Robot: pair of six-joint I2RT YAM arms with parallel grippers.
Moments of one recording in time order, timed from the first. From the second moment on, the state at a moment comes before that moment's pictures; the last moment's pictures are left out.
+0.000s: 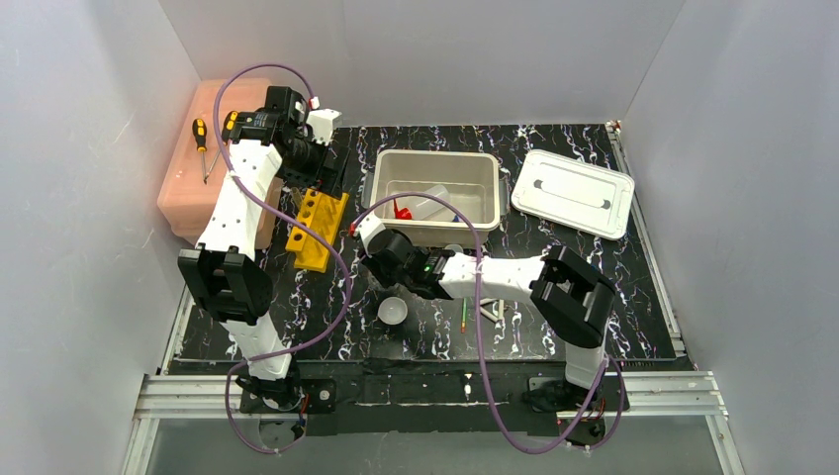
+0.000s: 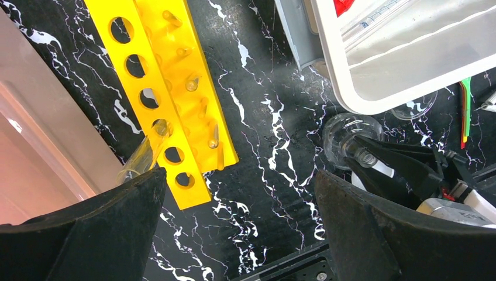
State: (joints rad) left arm -0.13 1.78 1.94 -1.27 0.23 0.27; right arm 1.14 1.87 1.25 -0.02 0.27 0.11
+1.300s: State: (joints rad) left arm -0.13 1.77 1.92 -1.27 0.22 0.27; right arm 0.76 1.69 1.64 -0.35 0.38 0.03
